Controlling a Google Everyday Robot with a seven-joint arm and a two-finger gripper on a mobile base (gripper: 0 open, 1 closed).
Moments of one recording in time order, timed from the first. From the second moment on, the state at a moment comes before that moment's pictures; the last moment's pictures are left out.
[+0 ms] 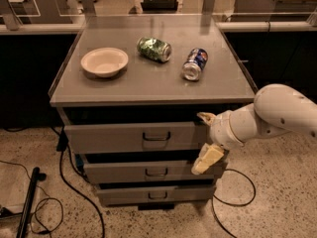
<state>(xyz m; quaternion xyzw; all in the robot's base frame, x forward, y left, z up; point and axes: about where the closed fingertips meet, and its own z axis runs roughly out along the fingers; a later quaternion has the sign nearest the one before) 0.521 -0.123 0.706 -0.62 0.71 0.14 0.31</state>
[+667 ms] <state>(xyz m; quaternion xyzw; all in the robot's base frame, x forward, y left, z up) 0.556 -0.124 0.671 -0.61 0.70 0.15 0.34</state>
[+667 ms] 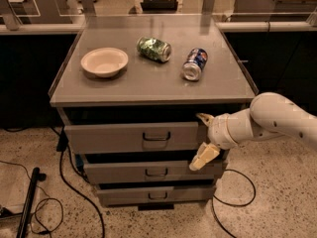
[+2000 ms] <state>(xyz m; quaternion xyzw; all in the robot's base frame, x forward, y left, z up) 0.556 -0.124 0.672 -0.61 0.70 0.15 0.34</state>
